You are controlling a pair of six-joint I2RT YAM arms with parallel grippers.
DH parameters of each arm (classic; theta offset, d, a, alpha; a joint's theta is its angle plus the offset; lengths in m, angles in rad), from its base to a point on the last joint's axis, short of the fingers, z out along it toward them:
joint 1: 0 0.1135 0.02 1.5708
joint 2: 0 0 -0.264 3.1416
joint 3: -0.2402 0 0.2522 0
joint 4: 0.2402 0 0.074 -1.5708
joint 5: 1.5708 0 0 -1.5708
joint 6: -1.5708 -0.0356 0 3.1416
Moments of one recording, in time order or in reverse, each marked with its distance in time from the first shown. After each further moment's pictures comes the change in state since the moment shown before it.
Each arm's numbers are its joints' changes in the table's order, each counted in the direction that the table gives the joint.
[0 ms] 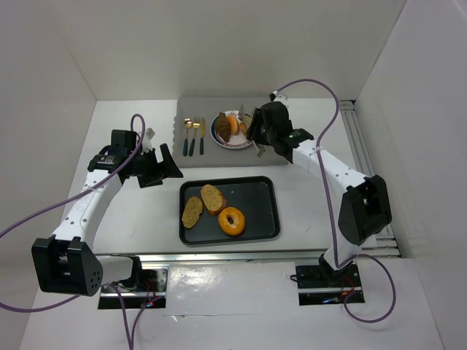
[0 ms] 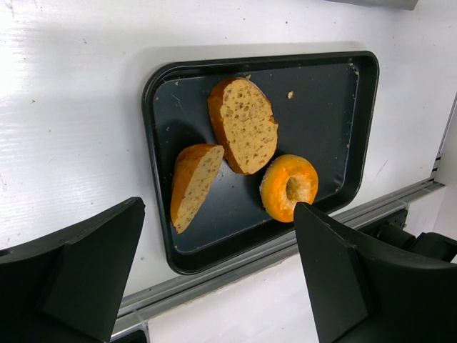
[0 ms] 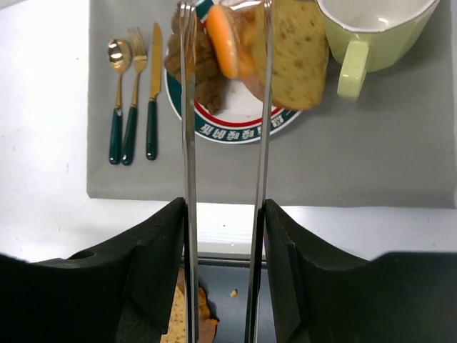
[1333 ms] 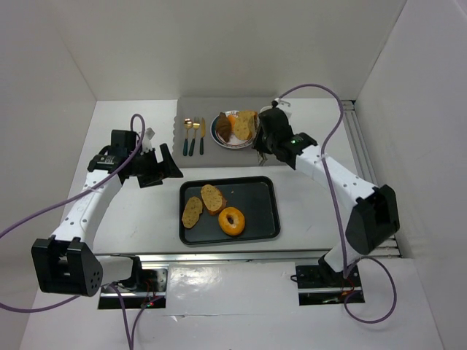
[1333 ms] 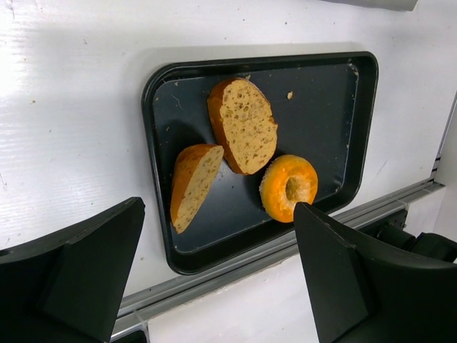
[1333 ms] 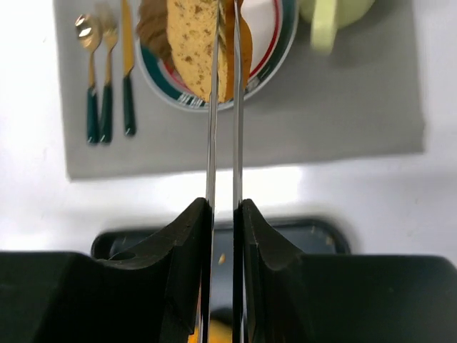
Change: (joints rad) left arm 0.000 0.003 0.000 -0.001 0.000 0.001; right arm 0.072 0.117 0.037 0.174 0.103 -0.064
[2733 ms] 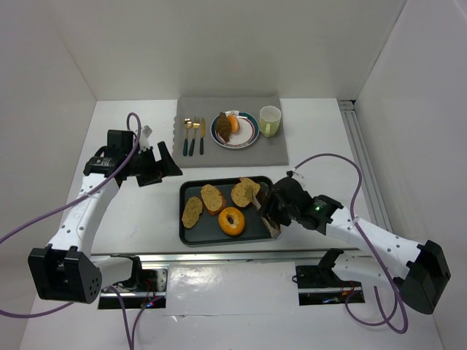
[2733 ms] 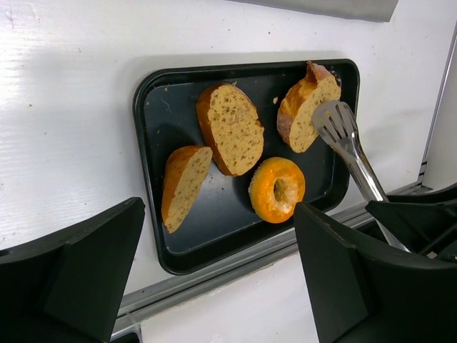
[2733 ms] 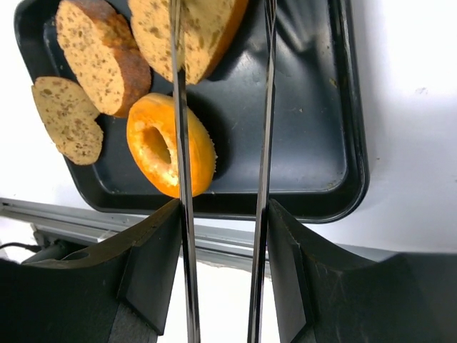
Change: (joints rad) left arm 0.000 0.047 -0.013 0.005 0.003 0.021; right arm 0.235 0.547 0.631 0.161 -0.126 -0.417
